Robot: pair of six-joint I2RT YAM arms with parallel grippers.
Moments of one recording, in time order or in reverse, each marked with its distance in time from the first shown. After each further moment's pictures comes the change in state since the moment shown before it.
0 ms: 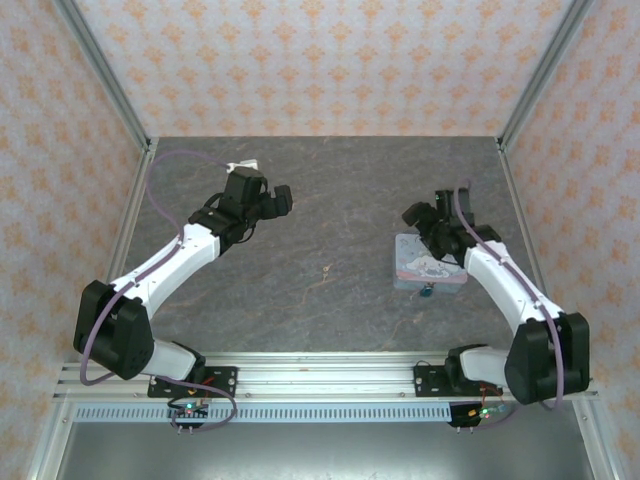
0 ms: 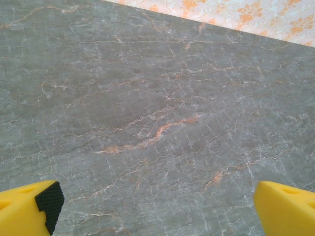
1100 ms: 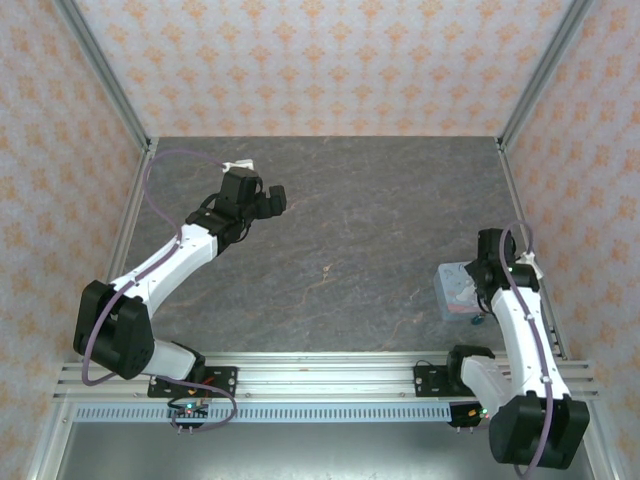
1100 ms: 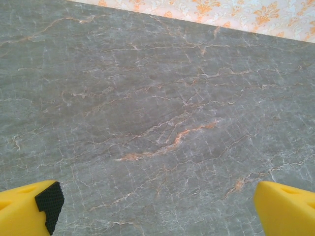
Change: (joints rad) left arm 0.035 -0.002 -0.027 0.031 -0.023 0.060; right arm -0.270 -0.330 -0.162 -0.520 0.430 -0.002
